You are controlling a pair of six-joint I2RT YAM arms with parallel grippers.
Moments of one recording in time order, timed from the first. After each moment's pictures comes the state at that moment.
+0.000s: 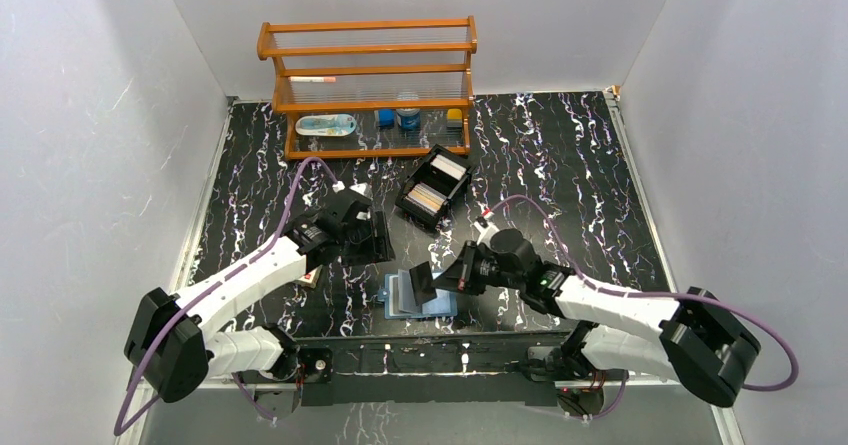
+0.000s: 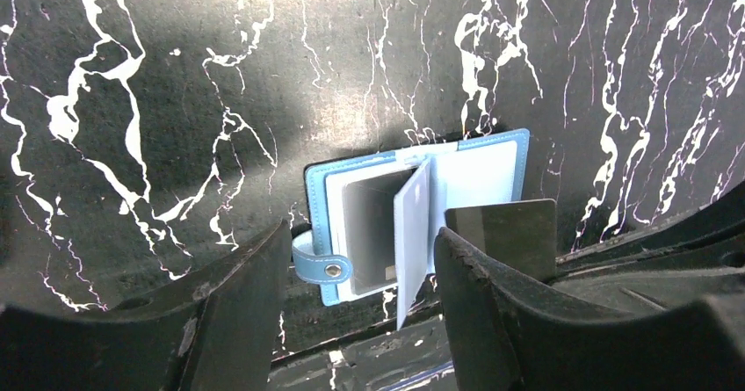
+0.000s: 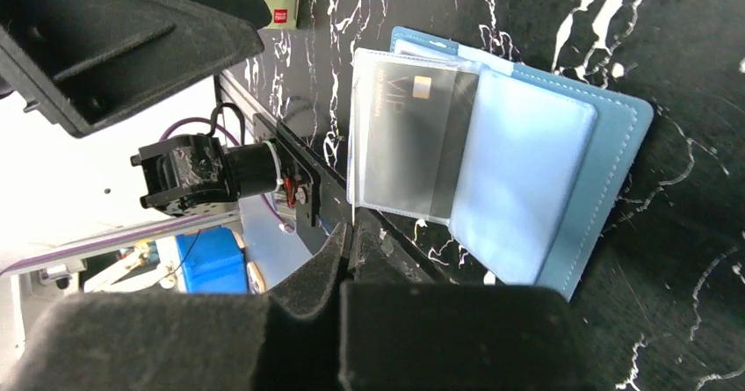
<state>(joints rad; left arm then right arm) -0.70 1.19 0.81 -0.59 -0.01 -0.75 0.88 1.06 0.34 0.22 -0.30 1.12</state>
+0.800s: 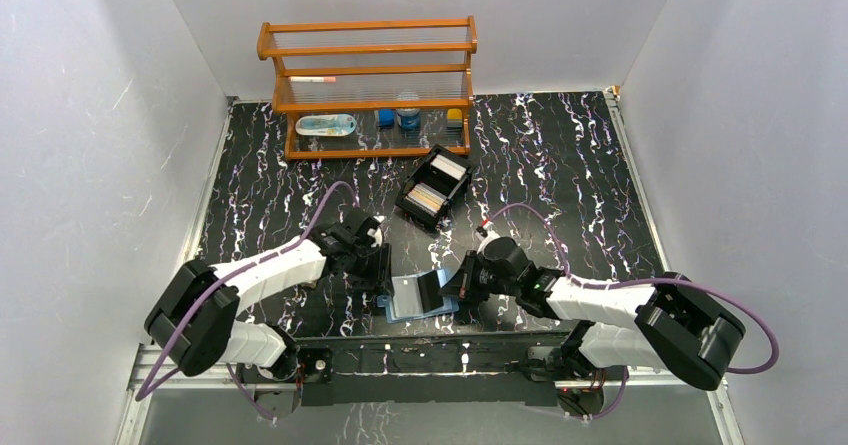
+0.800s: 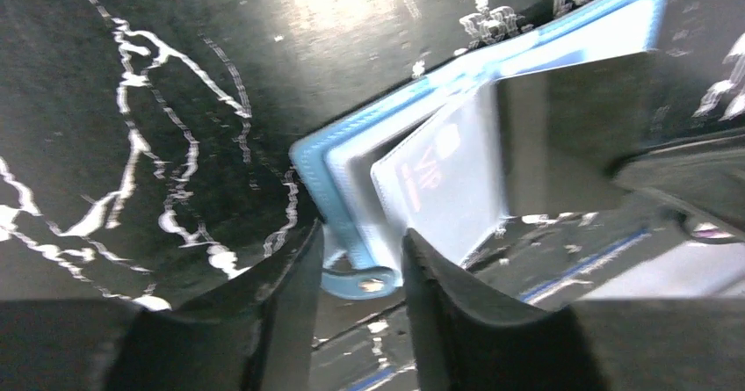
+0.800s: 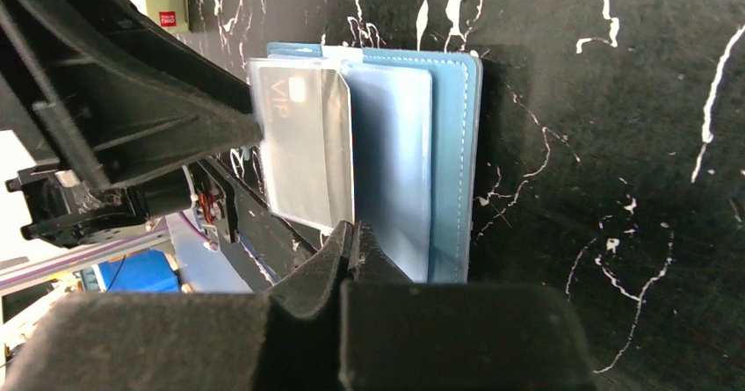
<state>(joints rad) -0.69 1.33 0.67 -0.48 0.25 -0.62 0.90 1.20 0.31 0.27 -0.22 1.05</state>
